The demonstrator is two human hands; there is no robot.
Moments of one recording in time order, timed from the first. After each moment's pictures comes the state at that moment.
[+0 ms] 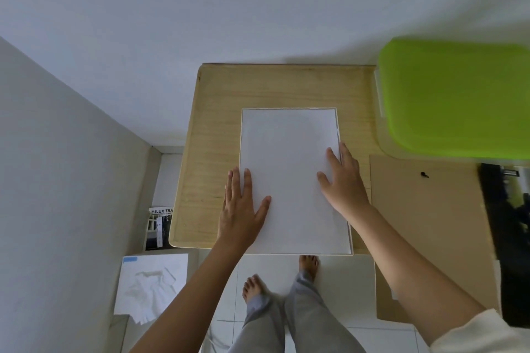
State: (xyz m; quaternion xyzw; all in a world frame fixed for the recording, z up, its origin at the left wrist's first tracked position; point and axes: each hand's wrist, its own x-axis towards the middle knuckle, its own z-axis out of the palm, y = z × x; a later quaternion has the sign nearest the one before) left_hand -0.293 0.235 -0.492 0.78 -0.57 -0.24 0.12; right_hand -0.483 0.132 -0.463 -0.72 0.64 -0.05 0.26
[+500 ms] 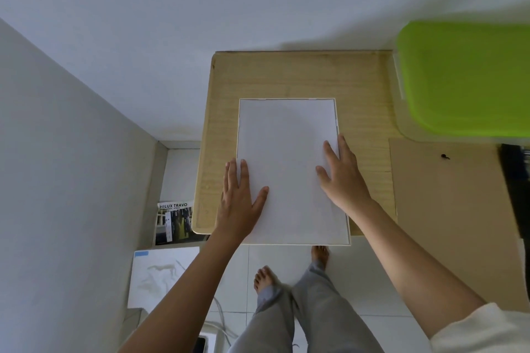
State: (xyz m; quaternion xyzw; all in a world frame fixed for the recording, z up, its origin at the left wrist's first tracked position) left_hand -0.246 0.254 -0.493 0.77 -0.57 -0.26 0.13; right_hand -0.445 0.163 -0.470 -0.74 0.62 -0.05 0.26
